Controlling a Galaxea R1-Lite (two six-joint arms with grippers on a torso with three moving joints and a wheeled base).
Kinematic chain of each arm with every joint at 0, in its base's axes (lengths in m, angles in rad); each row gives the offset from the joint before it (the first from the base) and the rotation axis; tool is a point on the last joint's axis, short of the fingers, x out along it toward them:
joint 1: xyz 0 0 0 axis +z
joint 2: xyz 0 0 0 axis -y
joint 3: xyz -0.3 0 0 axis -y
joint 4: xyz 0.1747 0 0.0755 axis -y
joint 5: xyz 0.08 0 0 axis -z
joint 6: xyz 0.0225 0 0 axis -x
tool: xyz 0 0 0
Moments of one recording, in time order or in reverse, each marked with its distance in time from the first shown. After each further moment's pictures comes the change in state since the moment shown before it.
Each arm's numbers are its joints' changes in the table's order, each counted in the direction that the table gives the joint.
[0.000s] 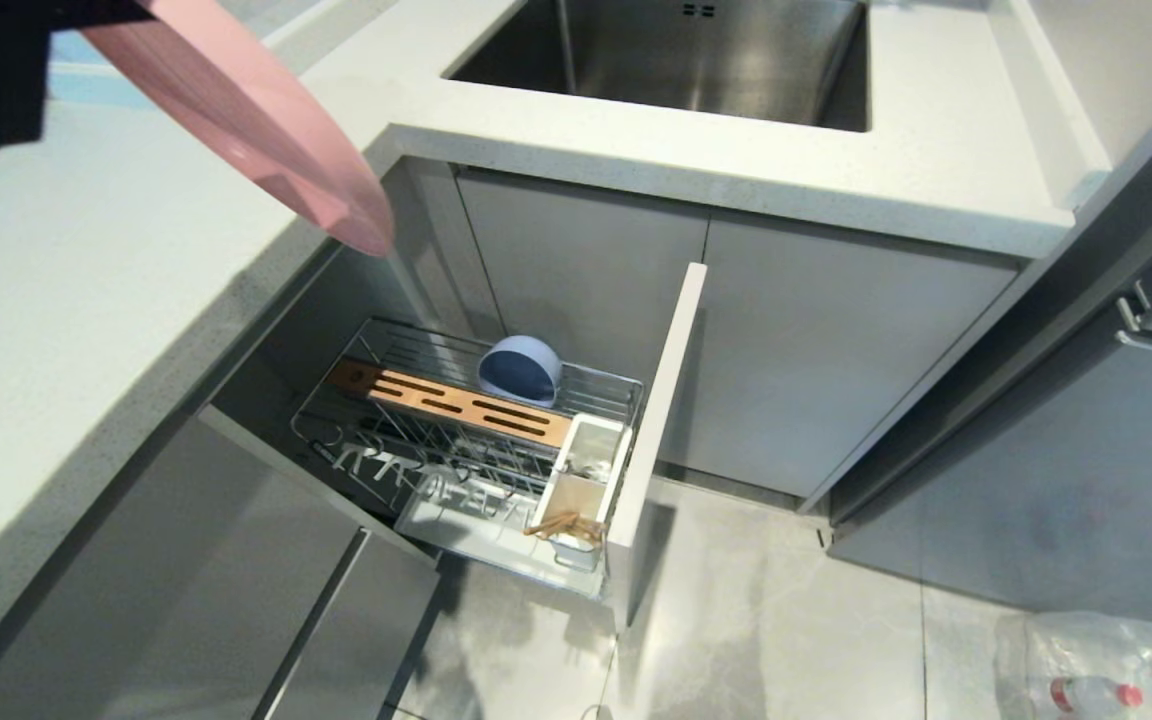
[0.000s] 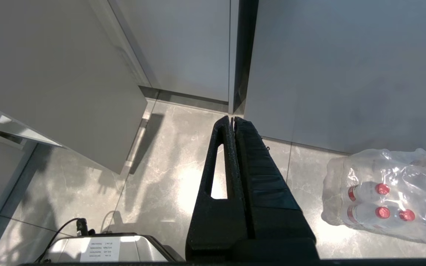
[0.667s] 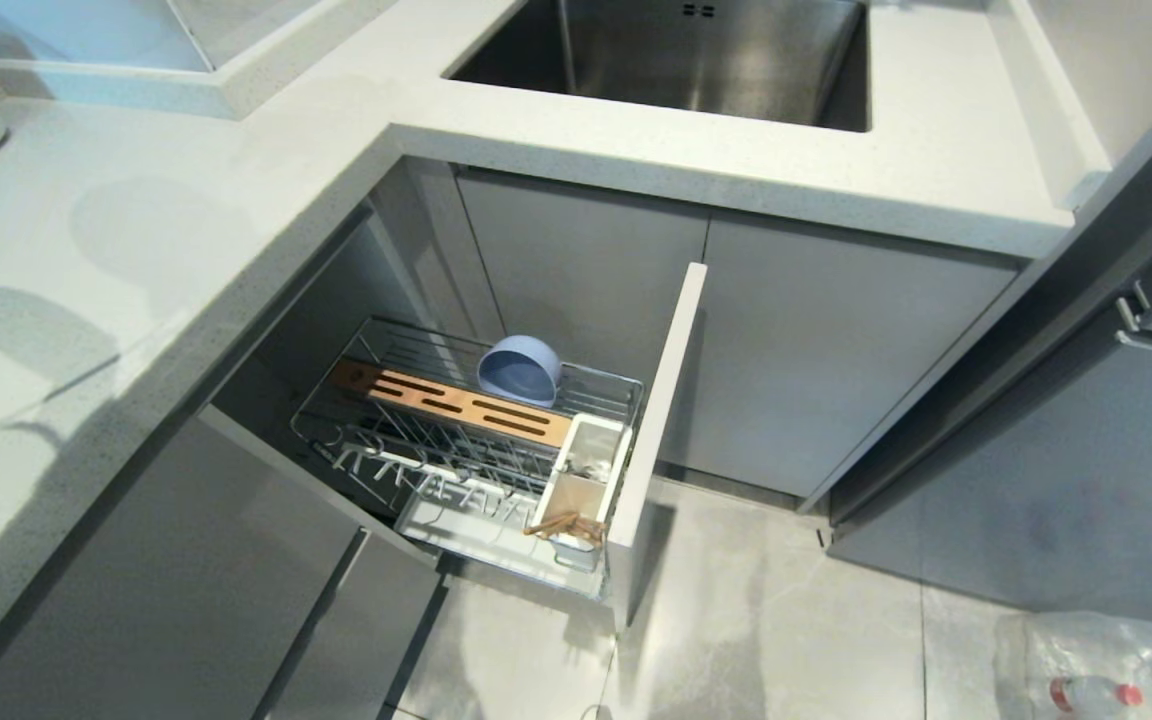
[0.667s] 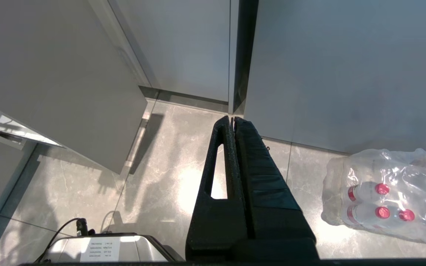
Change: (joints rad) left arm 0.547 0.090 0.103 -0.086 0.098 -0.542; right arm 0.000 0.000 0.000 0.000 0.000 0.000
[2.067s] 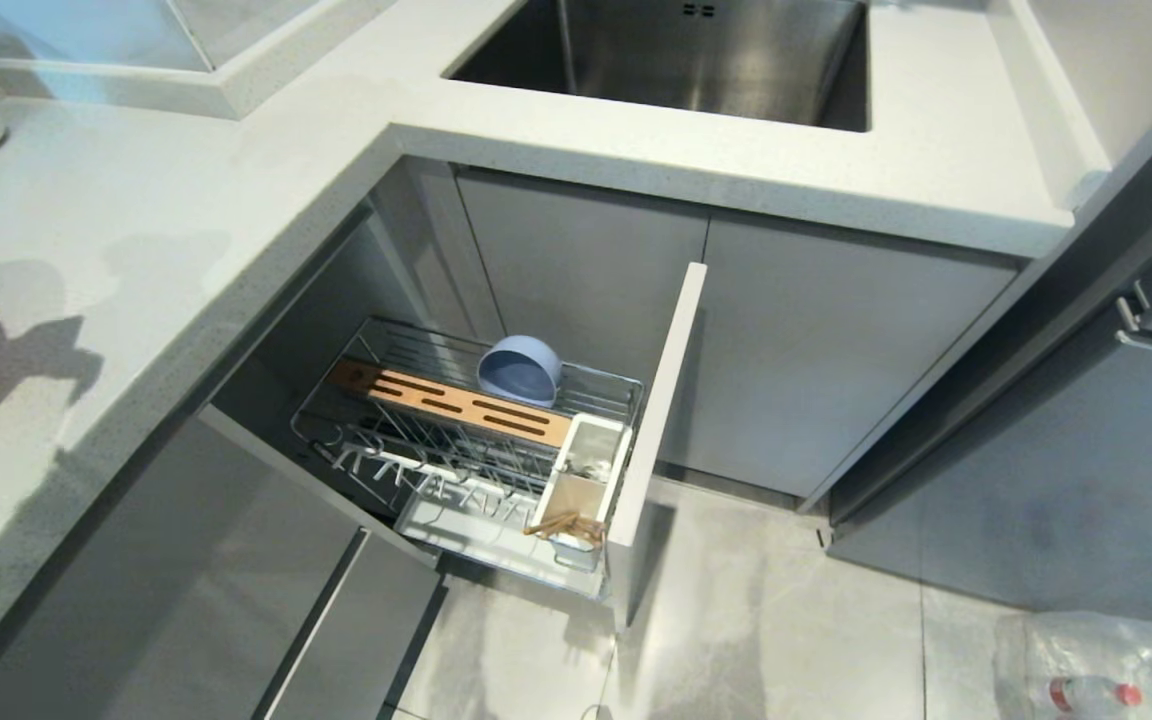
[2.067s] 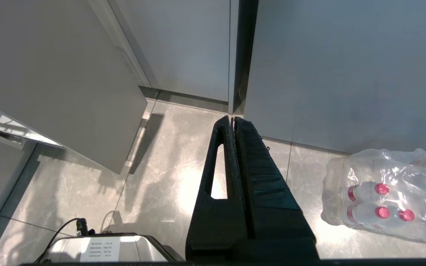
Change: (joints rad) left arm 0.575 -0.309 0.161 -0.706 0.320 -0.436; right arm 0.000 0.000 0.000 0.000 0.000 0.000
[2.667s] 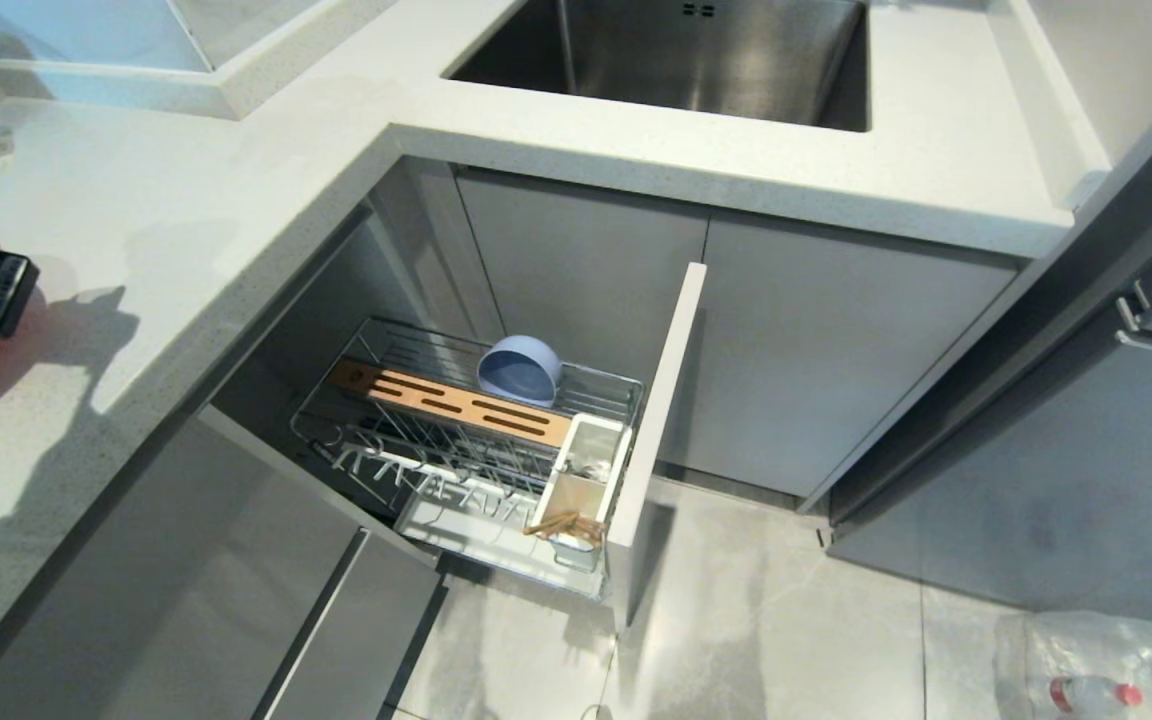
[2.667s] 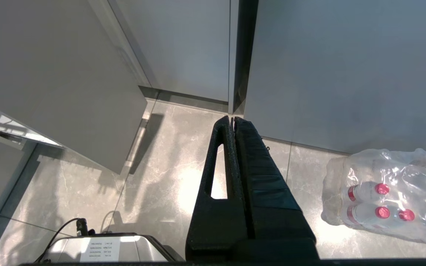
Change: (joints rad) left arm -0.022 -0.105 0.020 0.019 -0.002 -0.066; right arm 0.000 0.000 0.000 0.000 0.000 0.000
